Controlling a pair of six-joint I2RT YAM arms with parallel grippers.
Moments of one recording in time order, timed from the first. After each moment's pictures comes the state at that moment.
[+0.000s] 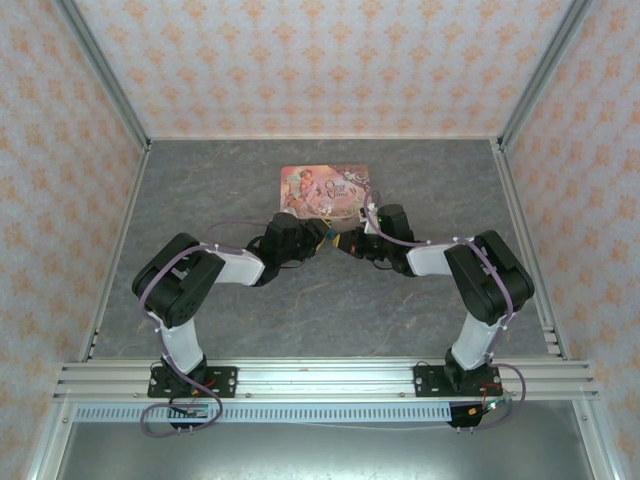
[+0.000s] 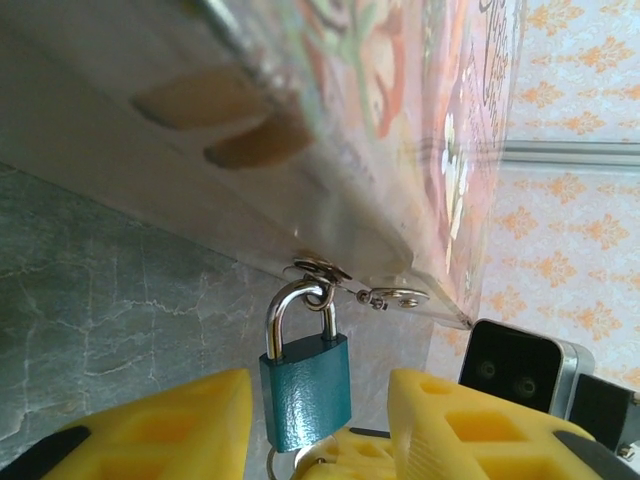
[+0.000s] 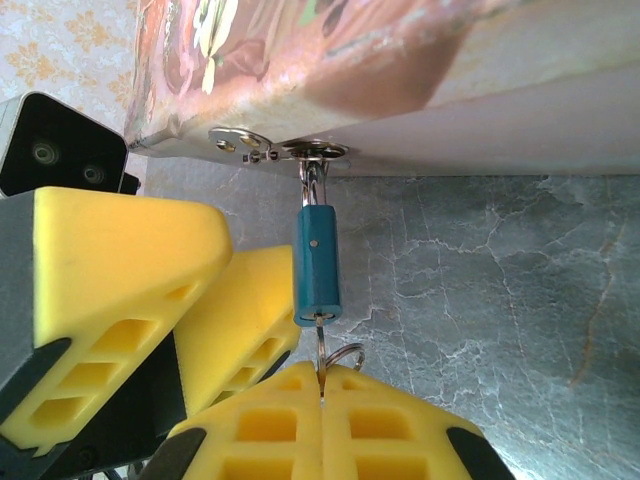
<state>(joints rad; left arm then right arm) -0.56 1.82 0.77 0.58 0.15 -1.42 0.45 1.76 0.74 0.42 -0.63 0.79</state>
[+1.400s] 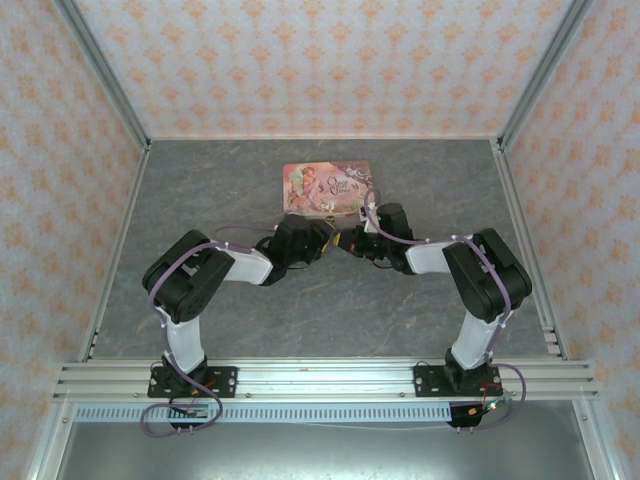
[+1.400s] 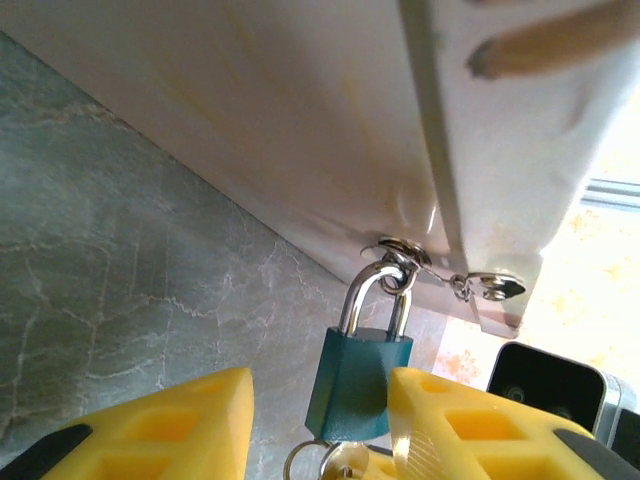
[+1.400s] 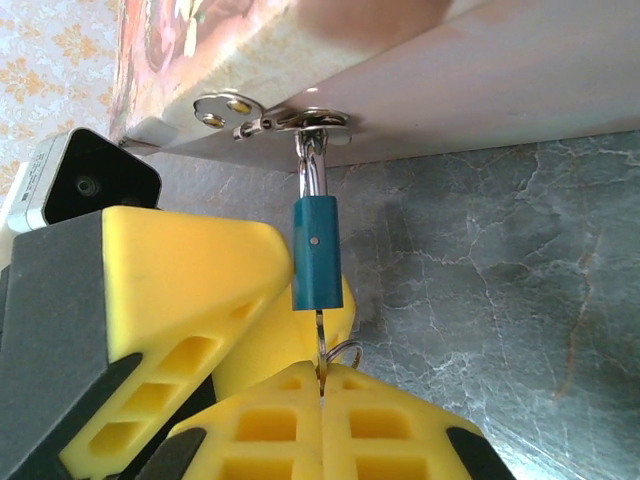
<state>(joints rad) -0.60 1.87 0.81 0.54 0.07 -1.52 0.44 1.78 0.76 0.41 -0.62 0.81</state>
